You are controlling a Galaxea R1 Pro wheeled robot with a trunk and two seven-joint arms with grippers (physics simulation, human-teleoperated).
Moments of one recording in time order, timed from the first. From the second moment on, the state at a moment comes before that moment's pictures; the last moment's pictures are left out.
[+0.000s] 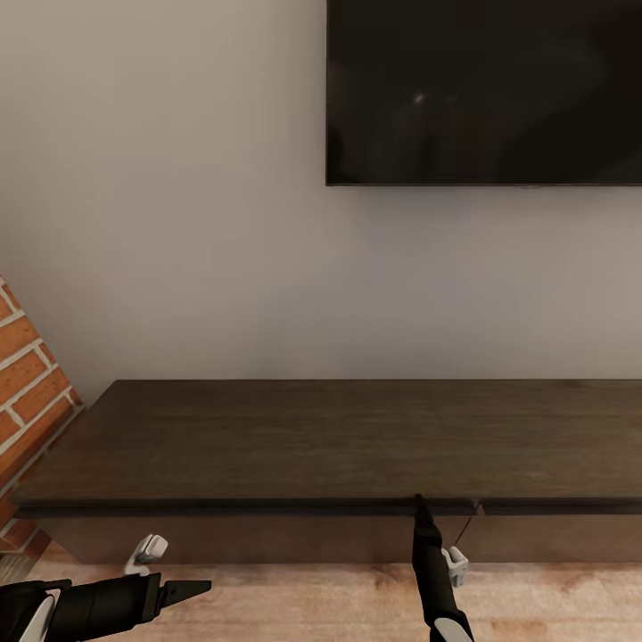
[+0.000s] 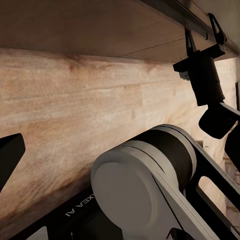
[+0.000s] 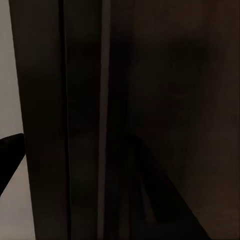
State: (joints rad) left arm -0.04 0.31 0.17 -1.43 0.25 1.05 -1.07; right arm -0.32 0.12 -0.09 -0.53 -1.46 -0.17 0.70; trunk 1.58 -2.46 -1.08
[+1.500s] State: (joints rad) left arm -0.04 0.30 0.16 -1.43 0.25 1.05 -1.07; right arm -0.32 0.12 -0.09 -0.53 -1.46 -0.18 0.70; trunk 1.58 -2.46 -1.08
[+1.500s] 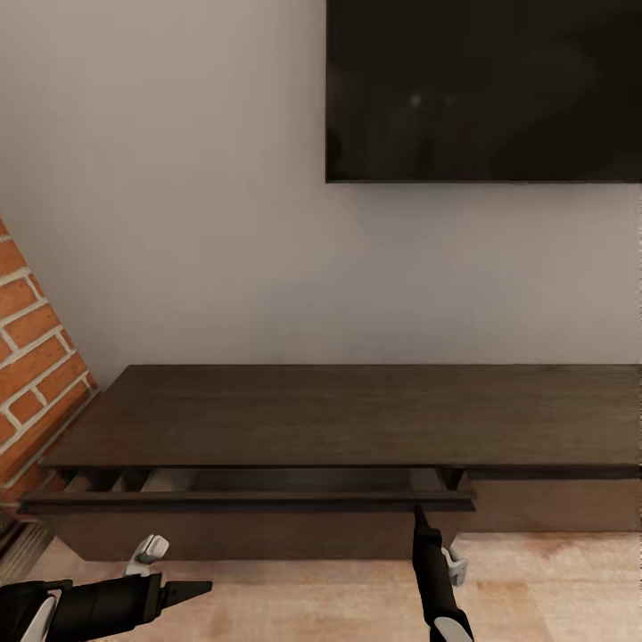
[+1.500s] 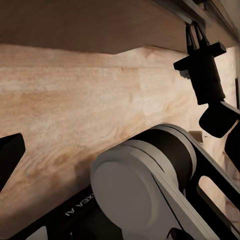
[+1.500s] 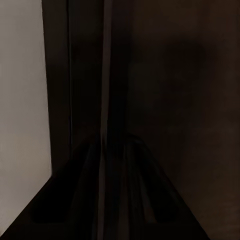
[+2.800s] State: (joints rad) left arm -0.04 0.30 0.16 -1.43 0.25 1.05 -1.07; right arm -0.32 0.12 -0.09 -0.53 -1.46 -0.18 0.70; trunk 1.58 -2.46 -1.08
